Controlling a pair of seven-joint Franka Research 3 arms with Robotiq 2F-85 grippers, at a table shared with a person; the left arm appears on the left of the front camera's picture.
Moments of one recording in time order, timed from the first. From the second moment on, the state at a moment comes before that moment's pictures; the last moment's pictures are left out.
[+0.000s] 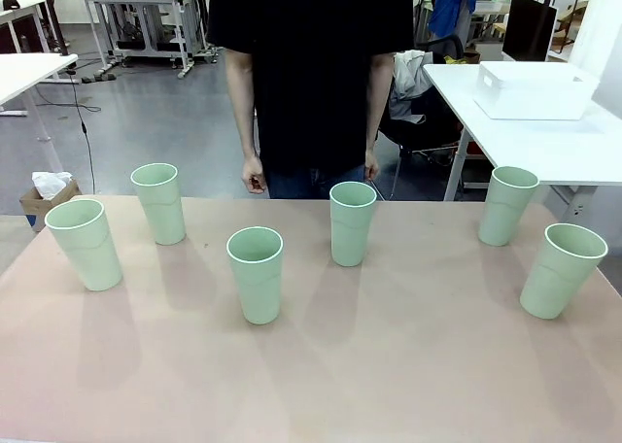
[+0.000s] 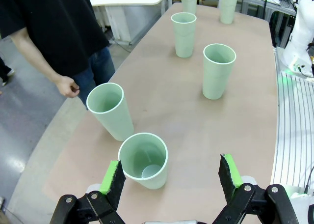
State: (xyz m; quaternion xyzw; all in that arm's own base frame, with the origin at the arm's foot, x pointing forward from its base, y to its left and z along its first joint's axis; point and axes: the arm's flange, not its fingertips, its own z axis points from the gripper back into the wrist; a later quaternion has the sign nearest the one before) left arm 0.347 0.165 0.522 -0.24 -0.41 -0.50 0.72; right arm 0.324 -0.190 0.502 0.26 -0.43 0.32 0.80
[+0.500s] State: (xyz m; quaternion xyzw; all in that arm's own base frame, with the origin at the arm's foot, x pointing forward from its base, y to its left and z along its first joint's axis) left arm 0.347 0.165 0.522 -0.24 -0.41 -0.50 0.72; right arm 0.324 -0.190 0.502 0.26 -0.43 0.32 0.80
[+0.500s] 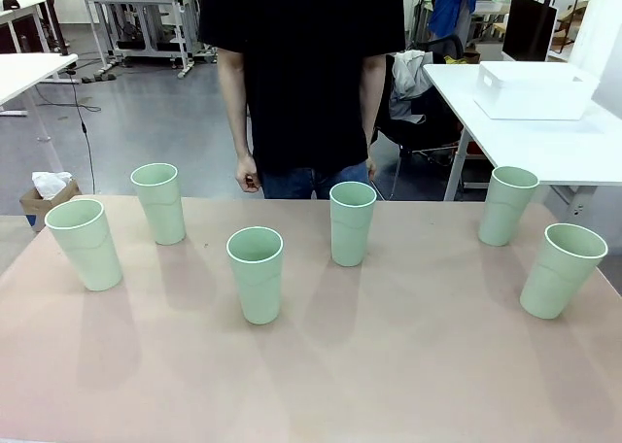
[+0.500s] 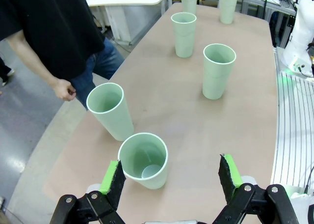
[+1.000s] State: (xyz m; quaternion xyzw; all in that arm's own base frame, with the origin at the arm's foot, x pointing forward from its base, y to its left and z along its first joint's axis) left arm 0.347 0.165 0.522 -0.24 -0.41 -0.50 0.72; right arm 0.324 -0.190 0.502 0.26 -0.43 0.32 0.80
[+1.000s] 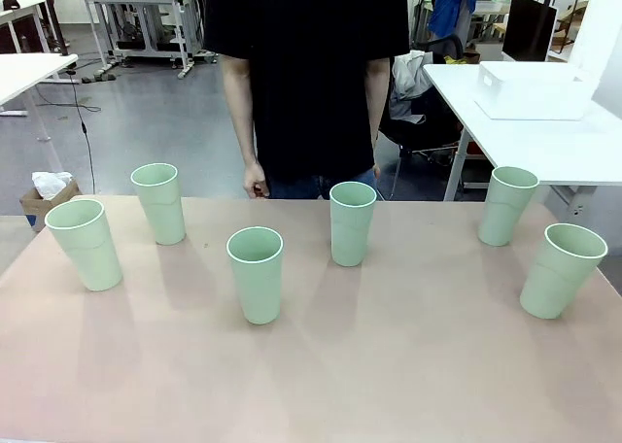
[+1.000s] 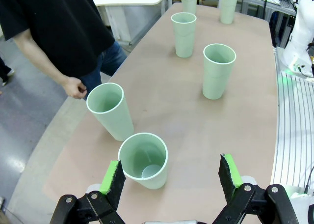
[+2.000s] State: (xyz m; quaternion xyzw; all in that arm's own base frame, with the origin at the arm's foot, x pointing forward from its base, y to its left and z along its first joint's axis) left arm 0.351 0.166 0.521 -0.24 -0.40 -0.50 0.73; right arm 0.340 -0.182 0.500 0.27 -0.41 0.33 0.80
